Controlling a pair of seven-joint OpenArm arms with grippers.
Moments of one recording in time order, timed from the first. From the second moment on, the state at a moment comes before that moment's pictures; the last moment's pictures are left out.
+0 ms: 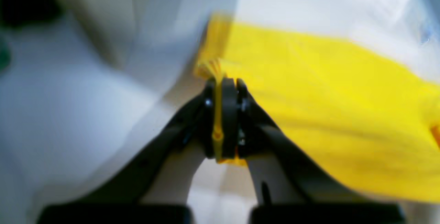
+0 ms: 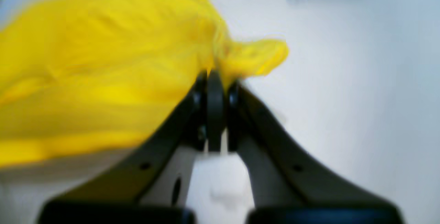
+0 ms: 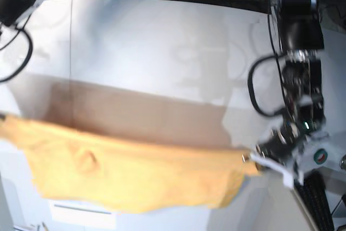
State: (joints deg) left arm -11.6 -15.0 -4.9 85.9 -27.5 0.0 42.4; right arm 4.5 8.6 44.9 95.3 17.8 17.6 -61.0
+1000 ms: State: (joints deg) left arm 19.4 -18.8 -6.3 87.8 -28.1 -0.3 35.6; right arm -20.3 3.3 45.3 81.4 17.9 21.9 -47.0
